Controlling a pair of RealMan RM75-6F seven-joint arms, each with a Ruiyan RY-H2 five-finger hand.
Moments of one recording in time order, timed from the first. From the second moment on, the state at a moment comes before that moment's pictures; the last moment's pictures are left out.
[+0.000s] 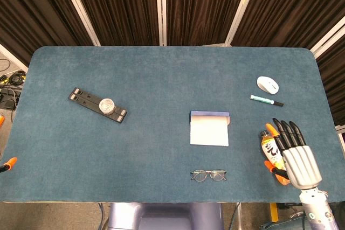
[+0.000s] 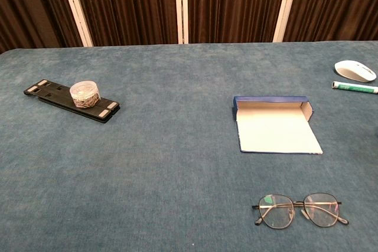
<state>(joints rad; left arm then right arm) -0.03 -0.97 -0.06 -1.73 1.47 1.55 0.12 0.14 -1.17 0.02 -1.66 -1.70 1.60 -0.15</state>
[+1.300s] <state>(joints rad) -0.05 -1.00 -0.07 -1.72 1.40 1.50 0.20 0.42 -1.35 -0.01 -1.73 -1.43 0.93 -0.22</state>
